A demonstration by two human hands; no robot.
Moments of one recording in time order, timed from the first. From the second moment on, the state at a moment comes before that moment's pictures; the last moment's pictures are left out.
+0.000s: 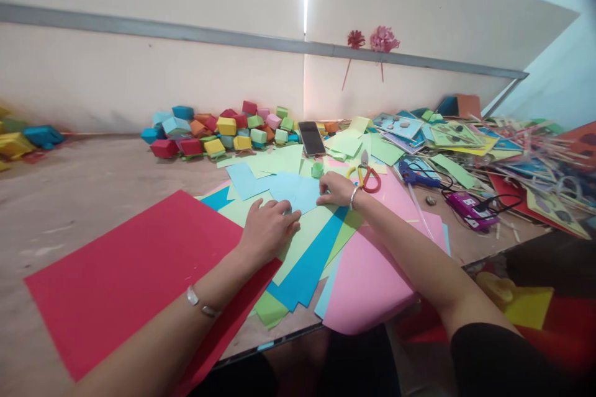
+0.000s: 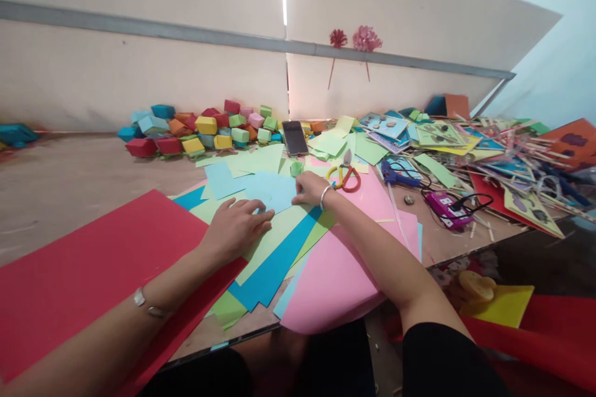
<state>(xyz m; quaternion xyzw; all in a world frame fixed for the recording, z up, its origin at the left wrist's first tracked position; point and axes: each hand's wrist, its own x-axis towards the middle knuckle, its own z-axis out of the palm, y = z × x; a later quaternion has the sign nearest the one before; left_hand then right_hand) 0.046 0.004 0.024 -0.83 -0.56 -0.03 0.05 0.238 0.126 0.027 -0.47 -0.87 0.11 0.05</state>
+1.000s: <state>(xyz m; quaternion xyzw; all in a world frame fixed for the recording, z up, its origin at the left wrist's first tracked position) 0.031 0.003 0.033 -0.84 -0.54 -0.04 -0.06 0.227 0.109 0.028 -0.47 -0.88 0.08 0.08</state>
